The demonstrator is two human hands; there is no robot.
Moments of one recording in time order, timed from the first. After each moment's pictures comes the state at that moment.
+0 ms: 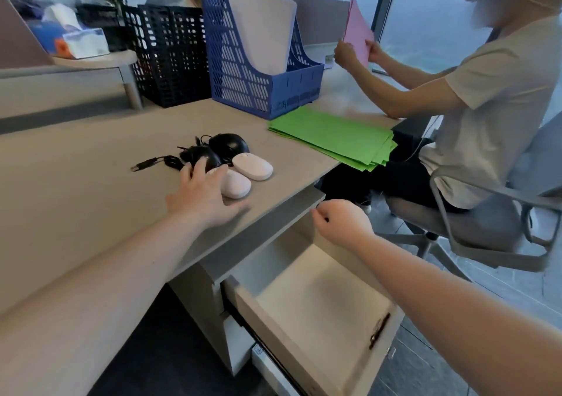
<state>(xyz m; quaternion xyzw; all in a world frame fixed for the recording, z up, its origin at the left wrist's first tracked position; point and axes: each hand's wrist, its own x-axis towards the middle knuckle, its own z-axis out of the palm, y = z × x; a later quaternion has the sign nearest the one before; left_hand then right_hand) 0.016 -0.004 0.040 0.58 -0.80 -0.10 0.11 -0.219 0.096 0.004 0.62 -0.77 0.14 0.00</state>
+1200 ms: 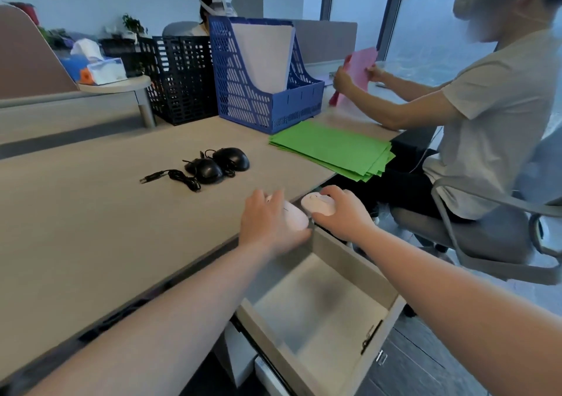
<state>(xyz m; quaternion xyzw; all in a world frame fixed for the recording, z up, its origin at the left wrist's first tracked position) -0.073 0.075 0.042 0.52 -0.81 -0.17 0.21 -0.235 0.100 0.034 0.55 -0.79 0.25 -0.12</state>
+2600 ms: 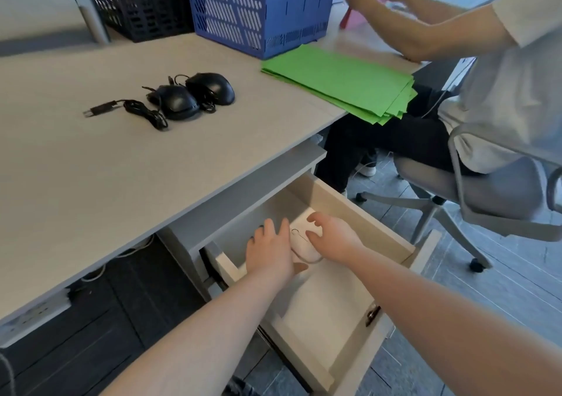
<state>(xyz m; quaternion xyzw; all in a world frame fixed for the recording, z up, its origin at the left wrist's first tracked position) -0.096 0.088 -0.117 0.54 -0.82 -0.20 -0.03 -0.232 0.109 -0.107 0.54 -0.80 0.10 -0.24</state>
